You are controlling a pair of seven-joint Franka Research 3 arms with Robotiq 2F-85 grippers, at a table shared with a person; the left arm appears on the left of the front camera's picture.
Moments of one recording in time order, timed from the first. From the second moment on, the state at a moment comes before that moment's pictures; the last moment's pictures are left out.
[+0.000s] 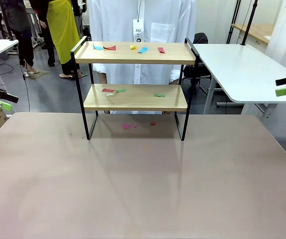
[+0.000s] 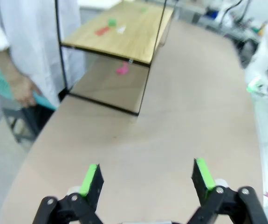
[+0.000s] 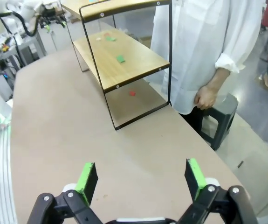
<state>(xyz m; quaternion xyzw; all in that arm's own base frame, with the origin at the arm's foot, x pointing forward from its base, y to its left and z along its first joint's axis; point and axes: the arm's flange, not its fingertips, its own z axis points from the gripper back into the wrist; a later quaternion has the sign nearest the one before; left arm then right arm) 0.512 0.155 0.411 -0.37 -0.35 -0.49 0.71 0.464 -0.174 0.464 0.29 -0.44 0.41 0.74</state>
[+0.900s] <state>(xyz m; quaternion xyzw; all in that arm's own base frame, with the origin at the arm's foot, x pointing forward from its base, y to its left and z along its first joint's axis) 0.552 0.202 0.397 -0.43 -0.46 -0.47 0.62 0.507 -0.233 0.445 0.36 -0.49 0.39 0.69</state>
